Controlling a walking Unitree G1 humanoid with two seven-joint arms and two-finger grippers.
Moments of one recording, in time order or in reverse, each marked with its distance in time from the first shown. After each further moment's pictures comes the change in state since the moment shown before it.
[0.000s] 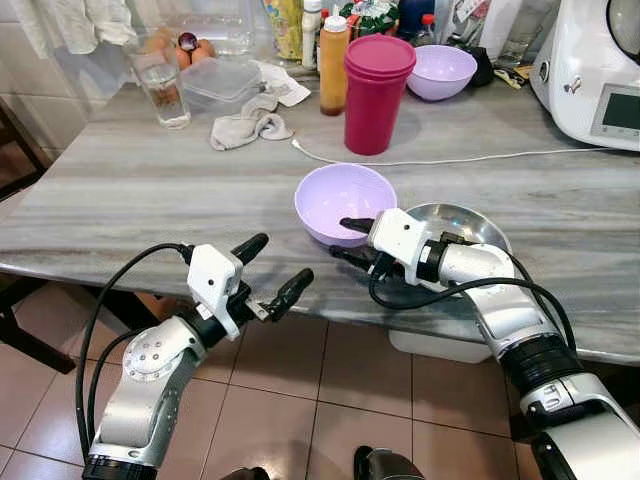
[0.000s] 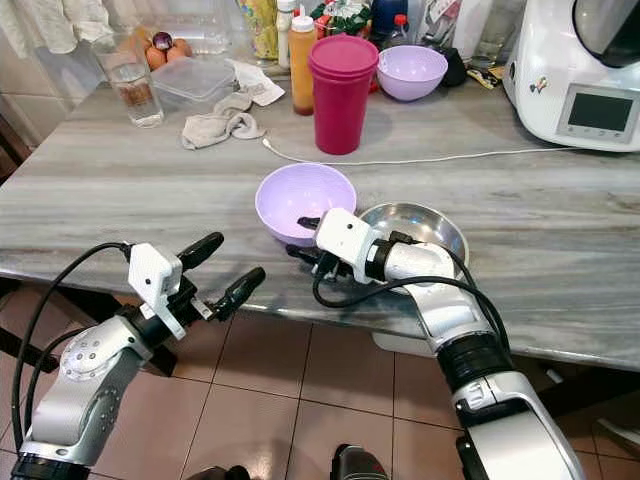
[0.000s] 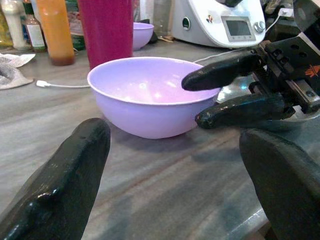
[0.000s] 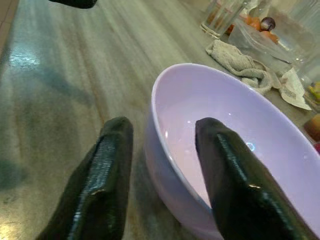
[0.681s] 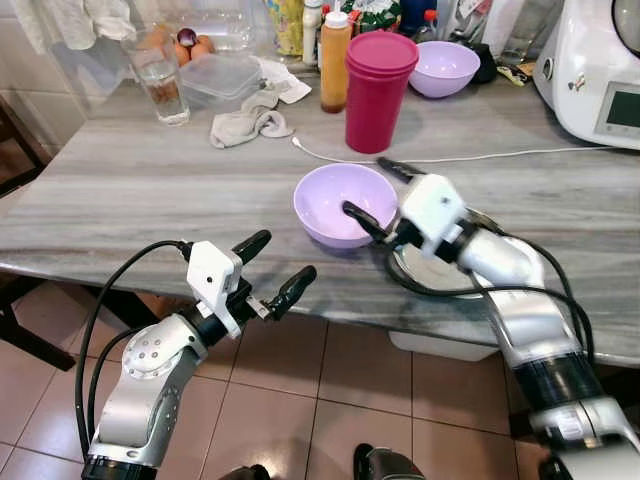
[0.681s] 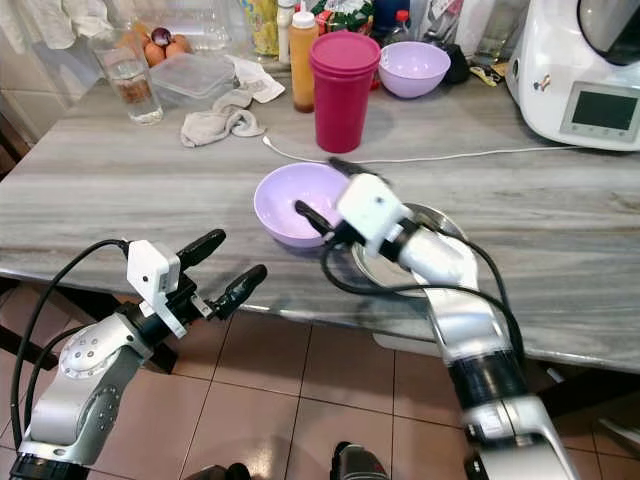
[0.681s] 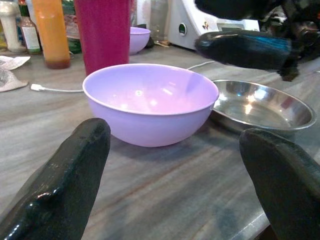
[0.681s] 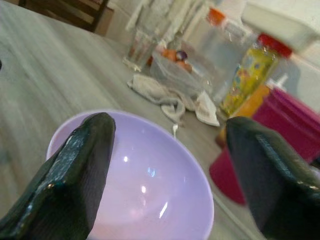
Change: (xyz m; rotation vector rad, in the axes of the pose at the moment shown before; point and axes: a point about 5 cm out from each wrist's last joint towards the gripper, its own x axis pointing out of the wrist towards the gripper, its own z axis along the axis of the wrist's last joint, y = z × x) left arm 0.001 -0.002 0.006 -0.017 -0.024 -0.026; right arm -0.027 -0.016 0.031 -0.022 -0.119 -0.349
